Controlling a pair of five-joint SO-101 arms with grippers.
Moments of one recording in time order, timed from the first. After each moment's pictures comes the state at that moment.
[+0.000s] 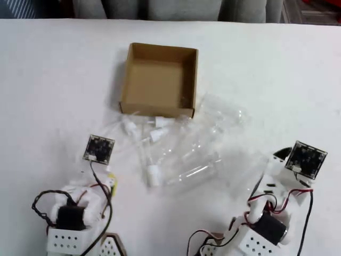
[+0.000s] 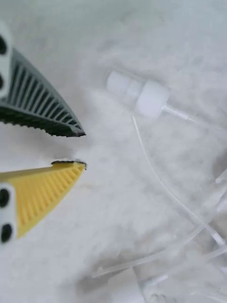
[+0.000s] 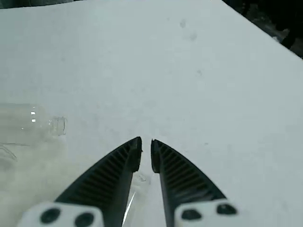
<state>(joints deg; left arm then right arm) -2.0 -103.4 97.1 73.5 -6.5 31.8 -102.8 88.5 45.0 12.6</state>
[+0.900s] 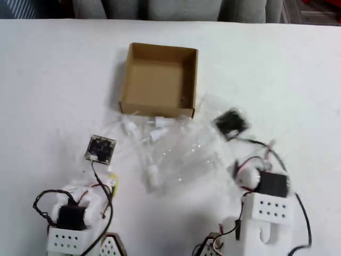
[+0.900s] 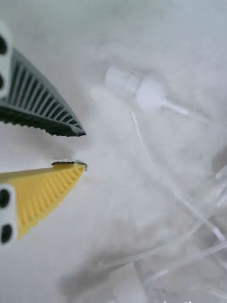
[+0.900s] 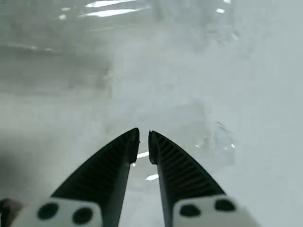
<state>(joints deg) 0.0 -103.4 97.1 73.1 -6.5 4.5 -61.5 59.7 72.4 47.2</state>
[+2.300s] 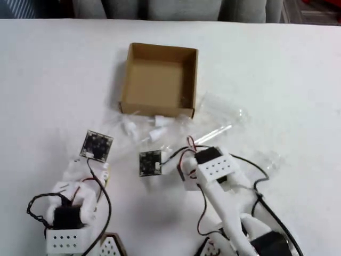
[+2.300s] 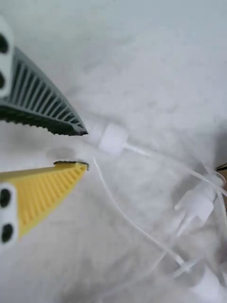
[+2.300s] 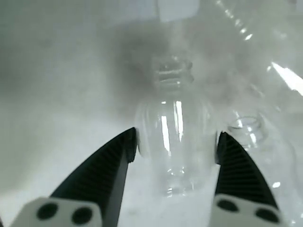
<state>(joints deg) -8.0 -103.4 97.1 63.7 -17.8 -26.9 -23.8 58.6 52.9 69.2</state>
